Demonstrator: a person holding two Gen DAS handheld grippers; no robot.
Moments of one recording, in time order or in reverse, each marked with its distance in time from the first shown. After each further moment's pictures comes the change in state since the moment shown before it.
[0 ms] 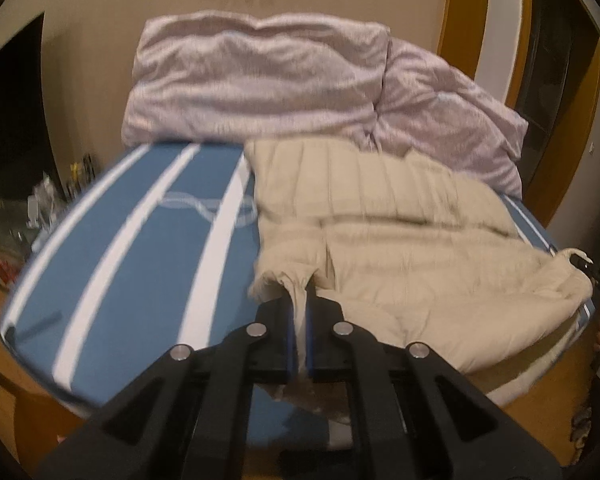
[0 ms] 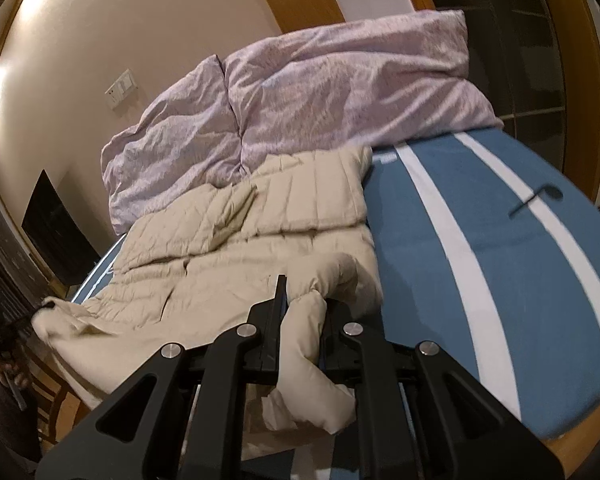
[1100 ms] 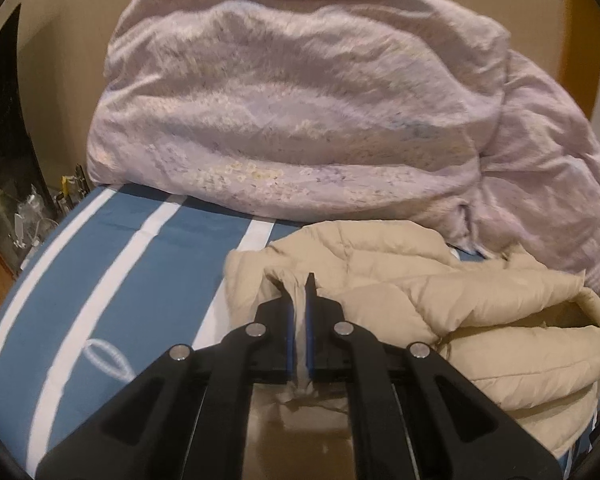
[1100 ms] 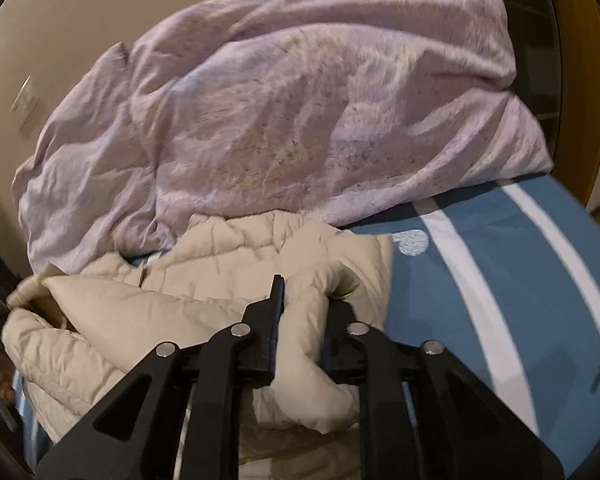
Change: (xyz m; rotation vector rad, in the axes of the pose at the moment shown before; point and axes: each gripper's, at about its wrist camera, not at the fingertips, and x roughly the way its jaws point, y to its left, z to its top) left arm 0.246 0.018 0.174 -0.144 0.054 0.160; right arm 0.222 -0.023 0.139 0.066 0.051 -0.168
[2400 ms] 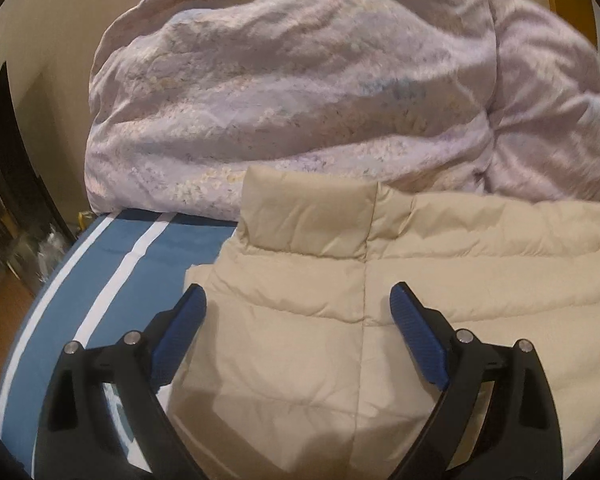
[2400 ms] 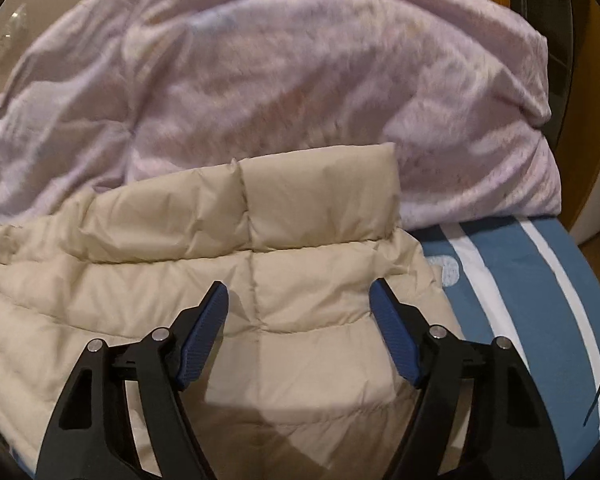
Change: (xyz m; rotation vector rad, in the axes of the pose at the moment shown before) left arm 0.032 -0.059 -0.013 0.156 -0.028 0.170; right arm 0.057 0.050 -0.004 -0.172 0.040 -0.194
